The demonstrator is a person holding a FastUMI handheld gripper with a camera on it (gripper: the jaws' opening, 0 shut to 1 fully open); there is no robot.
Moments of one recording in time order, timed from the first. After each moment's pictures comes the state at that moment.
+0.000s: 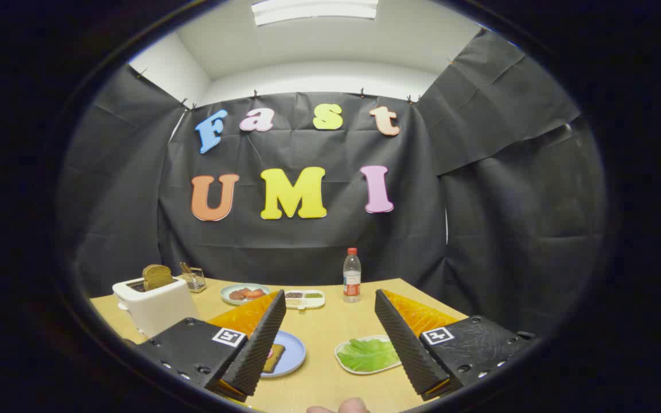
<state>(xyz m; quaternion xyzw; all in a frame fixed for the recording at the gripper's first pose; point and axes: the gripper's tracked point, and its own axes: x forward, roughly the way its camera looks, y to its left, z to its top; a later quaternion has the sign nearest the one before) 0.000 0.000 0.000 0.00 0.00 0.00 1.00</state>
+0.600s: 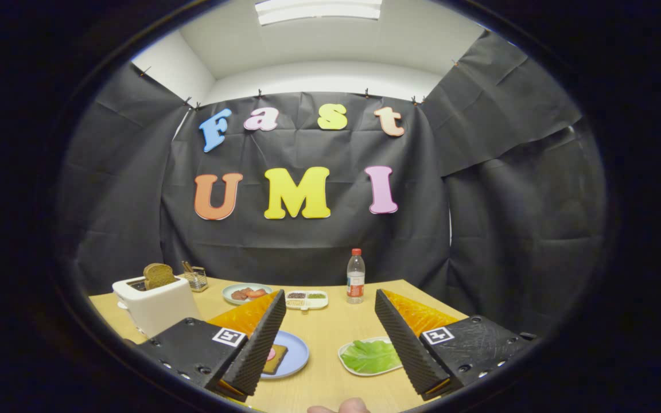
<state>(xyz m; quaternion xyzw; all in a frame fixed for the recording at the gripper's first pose) 0.004 0.005 0.004 -0.01 -0.01 0.00 1.00</state>
